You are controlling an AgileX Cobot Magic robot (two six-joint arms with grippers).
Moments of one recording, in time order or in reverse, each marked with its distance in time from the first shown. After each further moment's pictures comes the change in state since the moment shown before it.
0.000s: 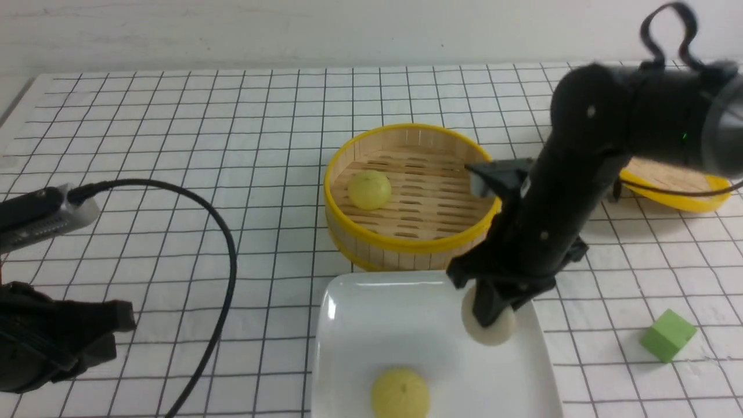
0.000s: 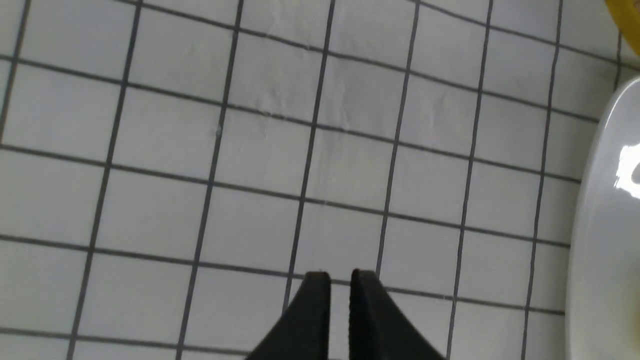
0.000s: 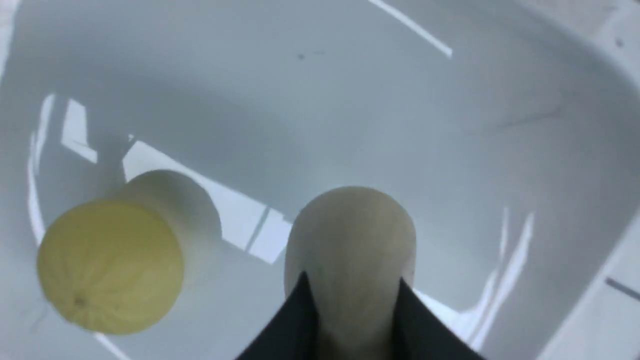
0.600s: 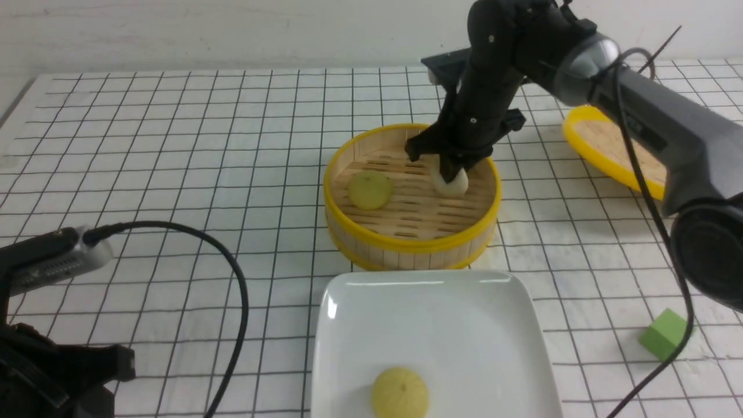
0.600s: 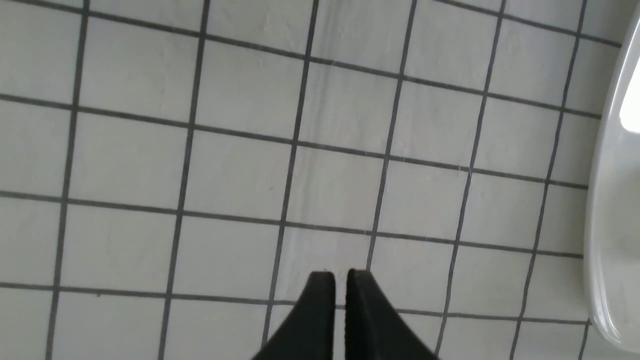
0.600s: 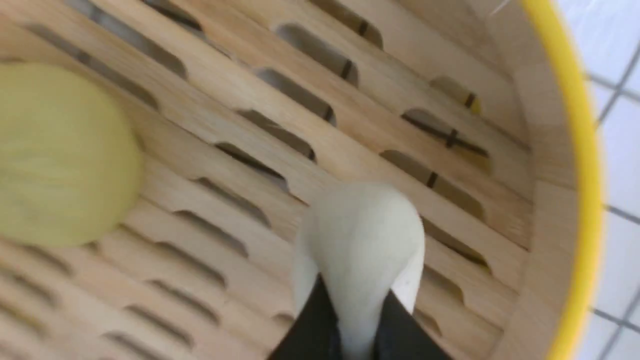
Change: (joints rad) right arm -0.075 0.515 -1.028 -0.269 0.272 0.083; left arm 0.000 -0.009 0.000 -0.002 0.223 0.001
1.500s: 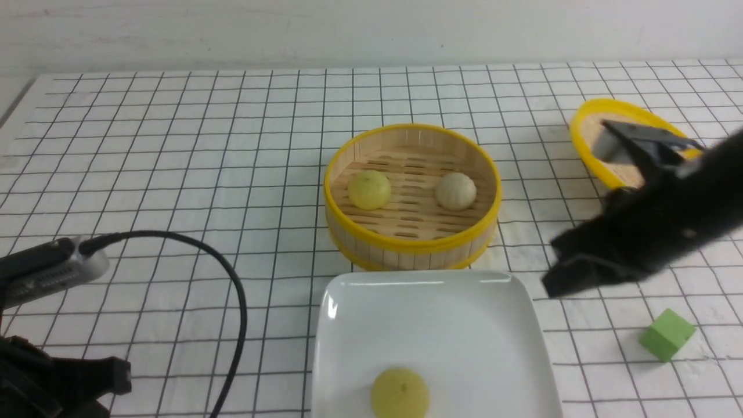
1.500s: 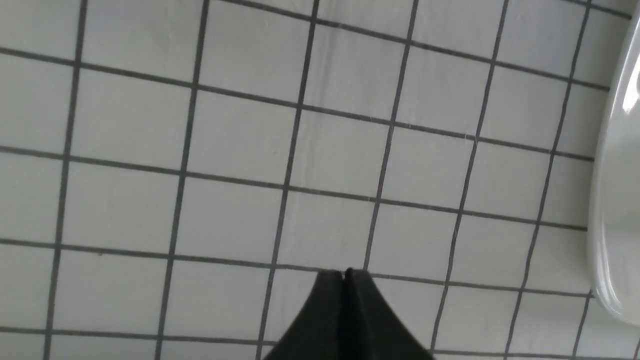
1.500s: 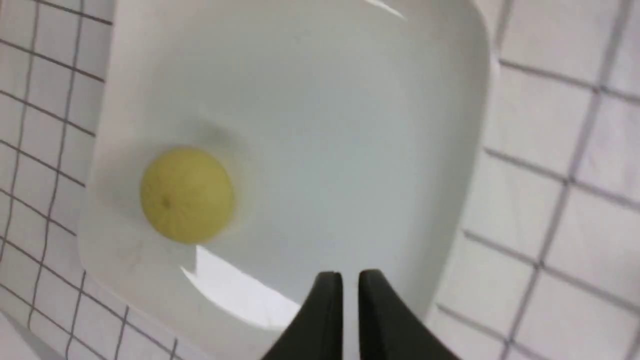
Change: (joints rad) right arm -0.104 -0.859 1.233 0.459 -0.319 -0.276; left arm 0.000 -0.015 0.002 0.006 0.057 -0.022
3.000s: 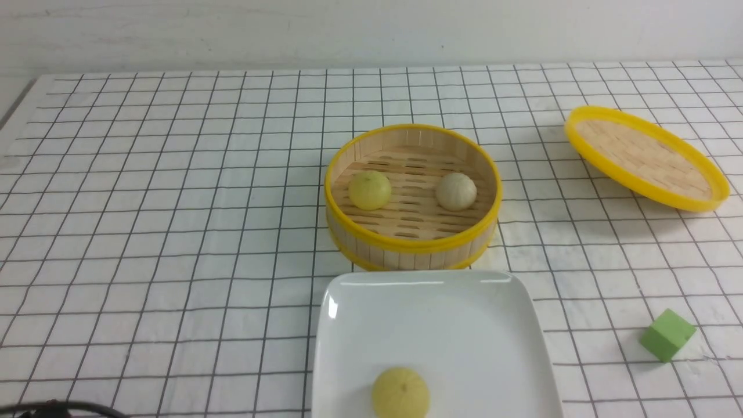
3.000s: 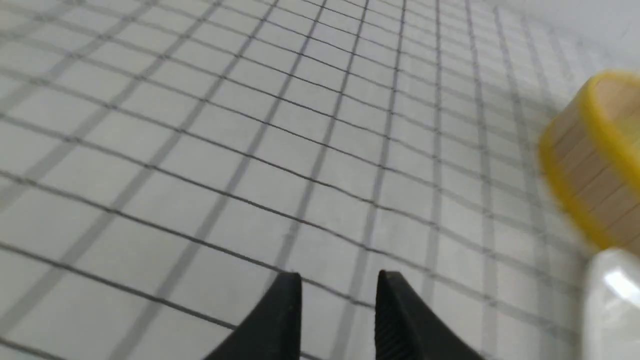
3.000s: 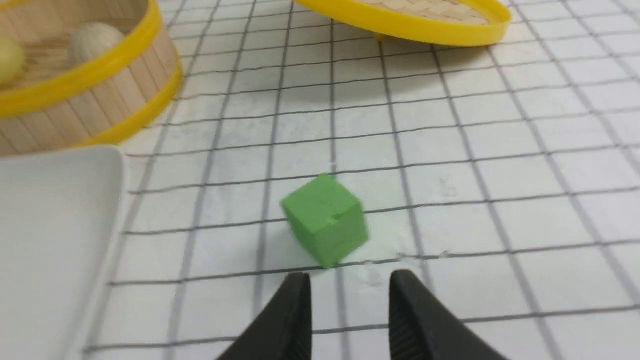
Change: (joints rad) right arm -0.270 -1.527 1.125 -0.378 -0.527 0.371; left arm 0.000 -0.965 0.644 0.122 -0.649 -0.370
